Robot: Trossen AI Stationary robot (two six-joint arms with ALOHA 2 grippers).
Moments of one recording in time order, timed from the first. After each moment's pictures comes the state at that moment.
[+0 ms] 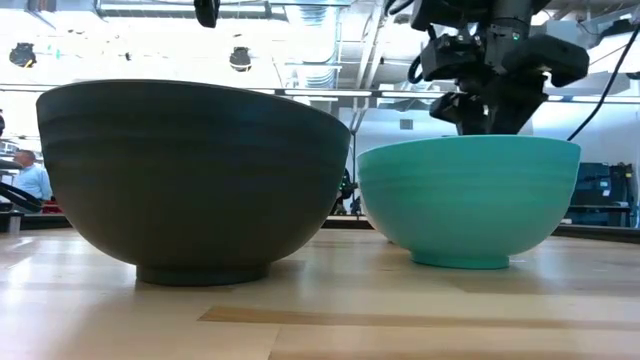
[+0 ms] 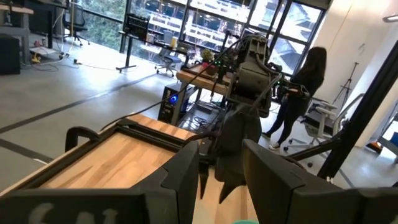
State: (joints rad) left arm 0.02 0.93 0.80 0.17 -0.16 -0.30; right arm 0.04 1.48 1.05 -0.91 -0.04 -0.18
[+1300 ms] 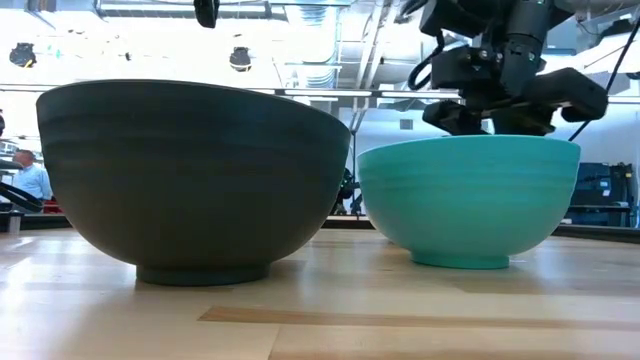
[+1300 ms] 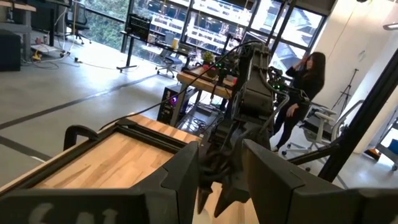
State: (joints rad) left arm 0.02 0.93 0.80 0.17 -0.17 -0.32; right arm 0.11 1.48 0.93 -0.72 0.05 -0.31
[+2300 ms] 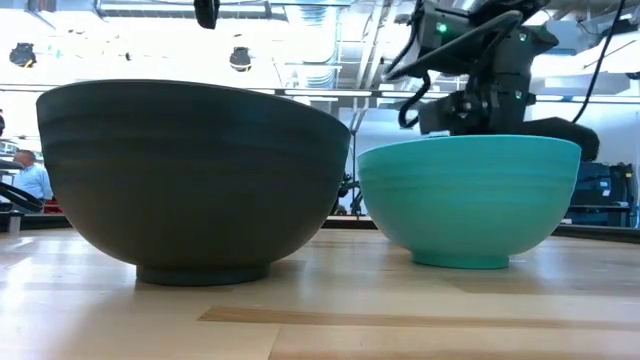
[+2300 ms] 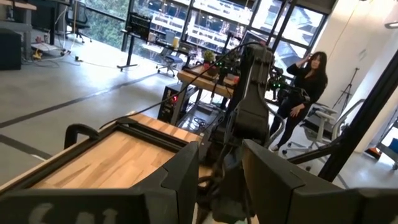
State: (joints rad) left arm 0.02 0.94 0.80 0.17 -0.17 -0.32; right arm 0.11 1.65 0.93 -0.68 0.05 -0.26
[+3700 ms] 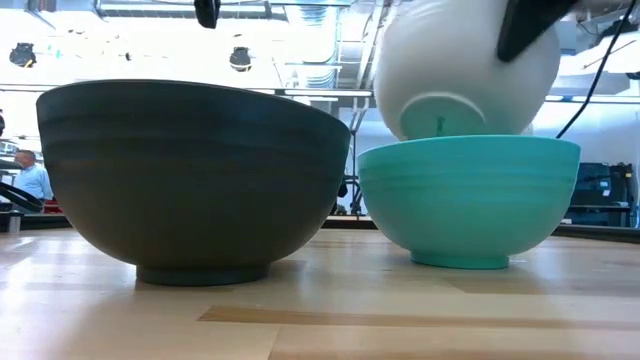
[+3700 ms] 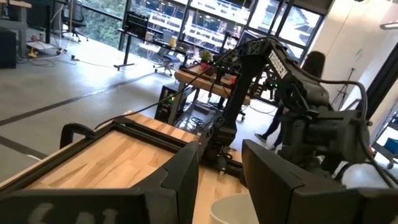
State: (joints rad) left arm 0.02 0.94 0.80 0.17 -0.16 -0.33; right arm 0.45 1.55 1.19 -0.71 -0.02 0.18
